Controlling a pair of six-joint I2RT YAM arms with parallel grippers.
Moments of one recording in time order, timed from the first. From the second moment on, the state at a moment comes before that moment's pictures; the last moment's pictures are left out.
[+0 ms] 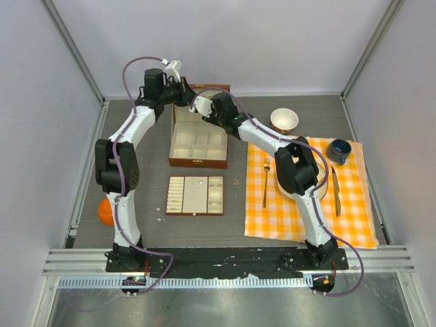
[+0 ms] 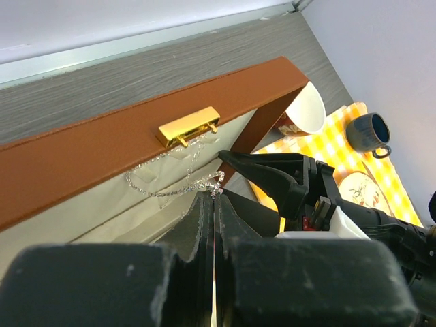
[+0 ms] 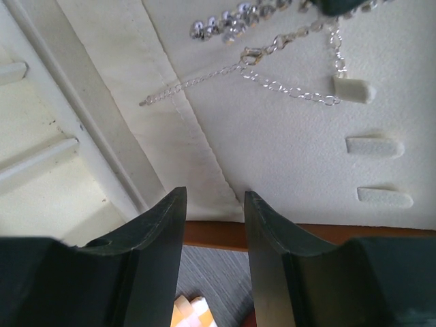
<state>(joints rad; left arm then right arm) -0.17 2.09 1.80 -0.07 0.68 -0.34 0.61 2.27 1.92 -0.19 0.18 -0.78</state>
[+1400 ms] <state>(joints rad) -0.17 2.09 1.80 -0.07 0.67 -0.34 0.62 2.32 1.89 -0.15 0.18 -0.80</state>
